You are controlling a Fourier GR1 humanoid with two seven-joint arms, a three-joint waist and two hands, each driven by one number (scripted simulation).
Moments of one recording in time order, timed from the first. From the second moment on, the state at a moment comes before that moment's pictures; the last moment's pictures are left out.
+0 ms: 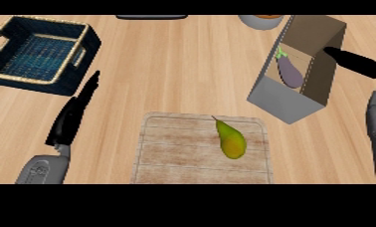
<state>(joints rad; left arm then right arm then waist) -0.14 0.26 -0.02 -1.33 -0.21 0.00 -0.05 -0.45 -0.34 -0.32 -1.27 0.34 -0.58 0.21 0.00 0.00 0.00</state>
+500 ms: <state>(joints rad) -0.14 0.26 0.01 -1.28 -0.22 -0.03 -0.09 -0.25 -0.38 -0.53 -1.29 0.09 -0.52 -0.11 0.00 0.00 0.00</state>
